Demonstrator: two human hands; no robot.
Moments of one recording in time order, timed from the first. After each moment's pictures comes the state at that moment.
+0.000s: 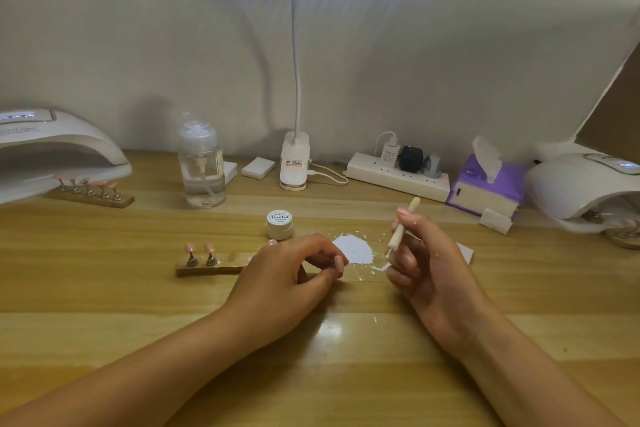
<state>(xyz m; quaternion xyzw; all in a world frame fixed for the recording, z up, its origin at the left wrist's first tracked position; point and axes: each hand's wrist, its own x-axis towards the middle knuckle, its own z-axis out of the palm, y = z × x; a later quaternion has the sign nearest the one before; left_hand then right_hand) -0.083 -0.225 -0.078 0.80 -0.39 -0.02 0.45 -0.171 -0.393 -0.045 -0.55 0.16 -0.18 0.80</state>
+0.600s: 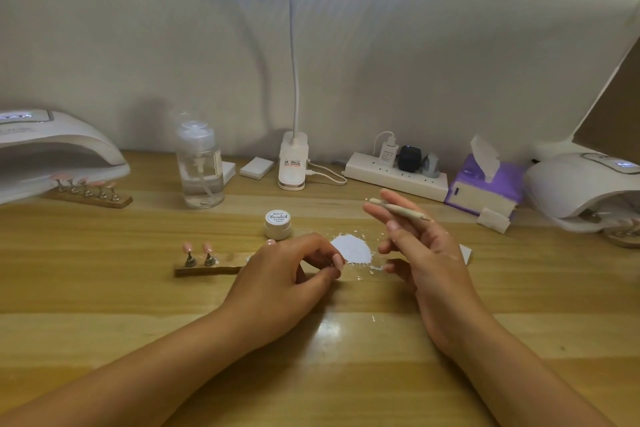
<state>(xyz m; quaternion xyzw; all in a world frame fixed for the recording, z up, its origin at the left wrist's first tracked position) -0.083 -0.224 -0.079 0.80 -0.40 -0.01 0.45 -0.168 -0.394 -0.055 -0.68 0.11 -0.26 0.68</state>
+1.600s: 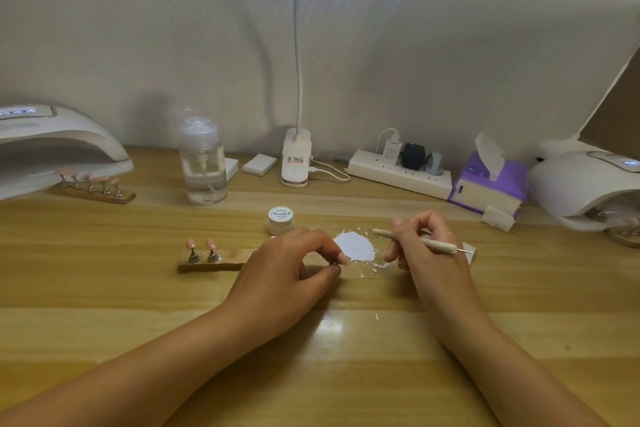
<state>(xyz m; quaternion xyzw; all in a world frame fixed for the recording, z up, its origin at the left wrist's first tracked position) -0.083 -0.224 -0.076 0.81 -0.41 0.01 0.42 -0.161 -0.402 -0.069 -0.74 0.20 -0.32 0.56</state>
